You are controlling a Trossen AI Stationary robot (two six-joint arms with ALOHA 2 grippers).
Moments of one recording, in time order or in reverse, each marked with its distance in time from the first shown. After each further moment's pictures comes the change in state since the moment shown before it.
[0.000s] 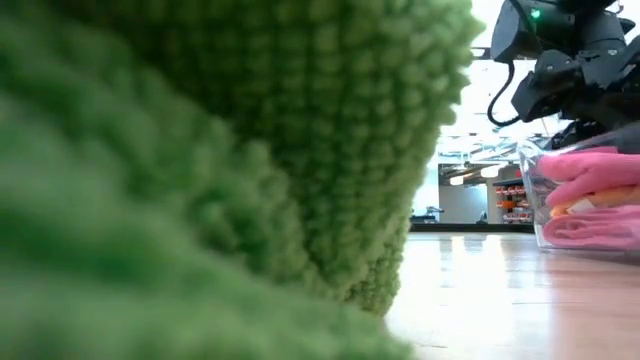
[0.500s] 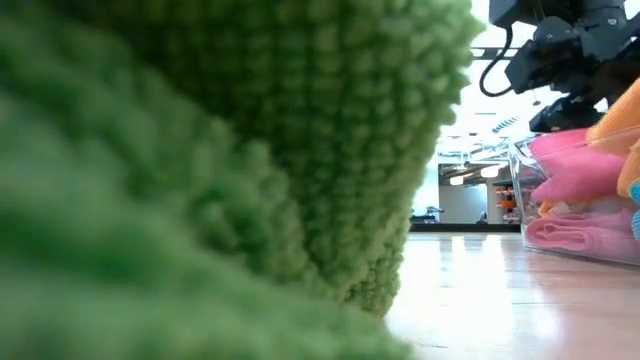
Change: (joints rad) left arm -0.001 0.000 0.001 0.004 0.015 -0.003; right arm 0.114 0.047 0.162 -0.097 0.116 0.014
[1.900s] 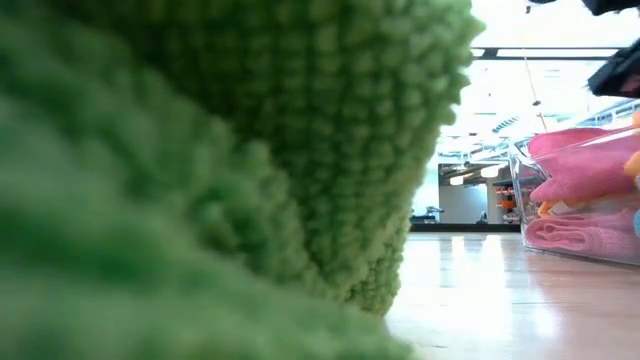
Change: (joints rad) left arm -0.002 0.000 0.000 -0.006 0.025 -0.007; right arm 0.466 0.217 0.155 0.190 0.025 0.413
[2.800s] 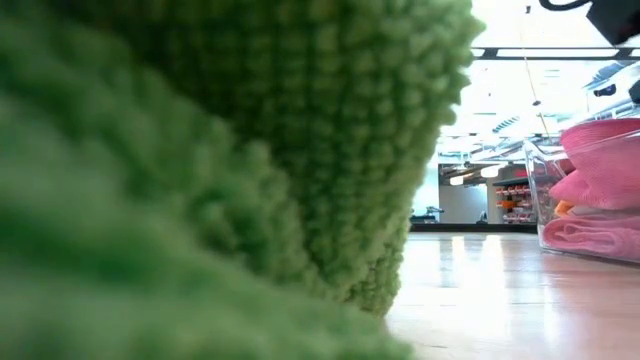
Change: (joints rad) left arm 0.002 0.000 0.000 -0.003 0.000 -0.055; right arm 0.074 0.122 0.038 -0.028 0.006 0.243
